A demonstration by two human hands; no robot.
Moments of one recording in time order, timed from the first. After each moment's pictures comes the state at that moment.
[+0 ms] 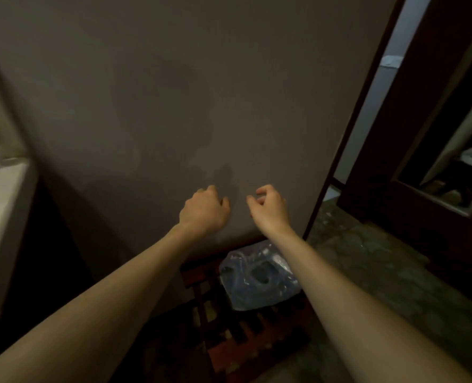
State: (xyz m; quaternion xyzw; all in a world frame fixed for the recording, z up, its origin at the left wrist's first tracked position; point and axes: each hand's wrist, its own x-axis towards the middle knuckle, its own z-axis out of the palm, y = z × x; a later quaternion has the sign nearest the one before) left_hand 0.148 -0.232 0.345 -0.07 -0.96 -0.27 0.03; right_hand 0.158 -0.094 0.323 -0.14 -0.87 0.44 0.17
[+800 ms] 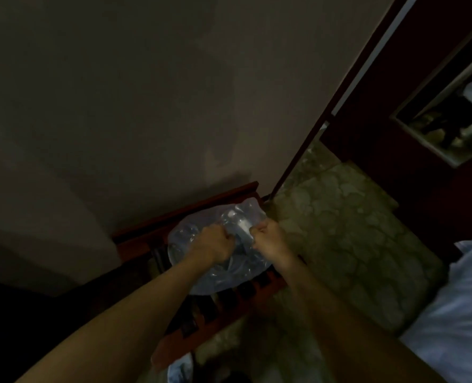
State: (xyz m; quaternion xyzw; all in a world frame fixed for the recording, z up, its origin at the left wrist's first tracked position) left_hand -0.002 -0.051 0.119 -0.08 -0.89 -0.31 -0.32; right_hand 0.034 0.086 0.118 -0.32 -0.84 0.43 -0.10
